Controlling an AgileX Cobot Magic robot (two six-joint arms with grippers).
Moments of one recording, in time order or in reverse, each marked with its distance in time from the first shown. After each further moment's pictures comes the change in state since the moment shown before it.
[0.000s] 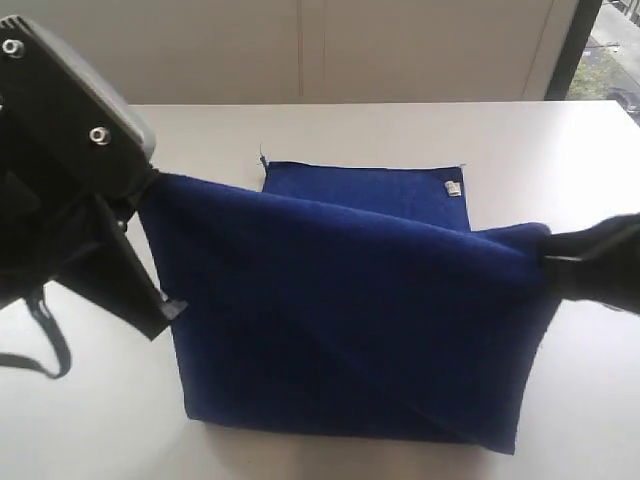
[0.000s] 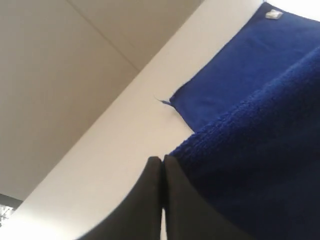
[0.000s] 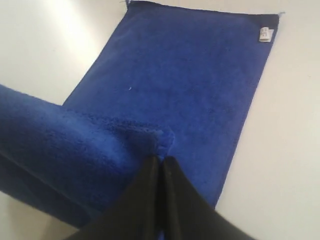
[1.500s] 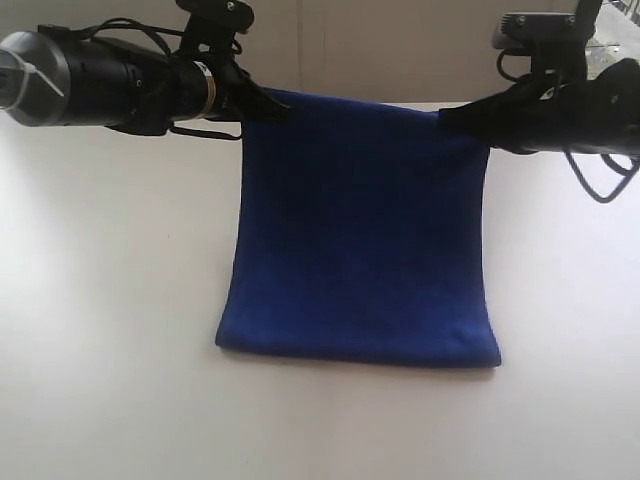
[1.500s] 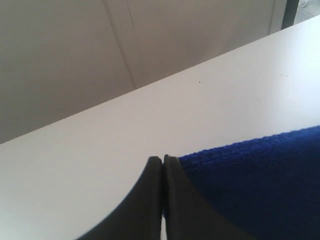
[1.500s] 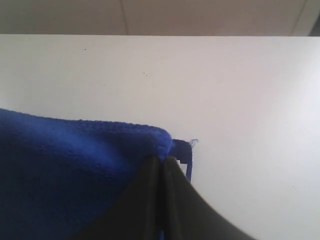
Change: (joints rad) left arm 0.720 0.931 -0.765 0.312 -0.691 -0.534; right arm -0.075 0.922 -0.468 -0.029 -0.598 -0.052
